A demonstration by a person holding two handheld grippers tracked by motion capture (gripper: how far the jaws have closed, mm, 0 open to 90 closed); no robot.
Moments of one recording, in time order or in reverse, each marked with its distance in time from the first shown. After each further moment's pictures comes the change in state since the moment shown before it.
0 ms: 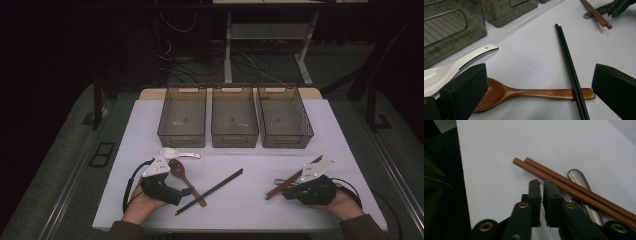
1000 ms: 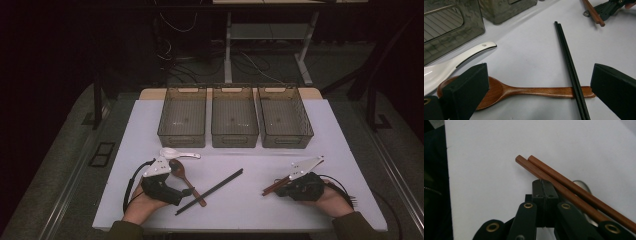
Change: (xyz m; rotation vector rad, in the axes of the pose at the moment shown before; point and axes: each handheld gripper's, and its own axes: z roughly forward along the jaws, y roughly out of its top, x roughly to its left) left arm 0.000 -0.001 0.002 0.014 -0.009 0.000; right arm -0.006 0.013 0.024 0.039 0.007 -0.010
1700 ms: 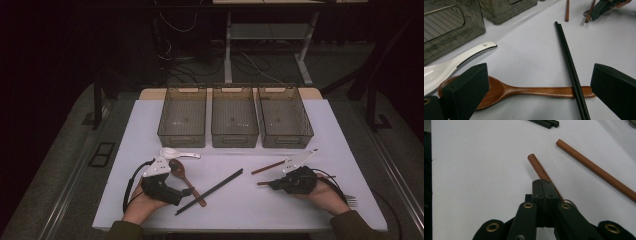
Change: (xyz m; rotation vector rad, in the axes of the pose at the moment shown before) left arm 0.000 0.000 -0.001 -0.003 0.001 -0.003; right arm -0.010 0.015 0.010 -0.010 -0.018 -0.008
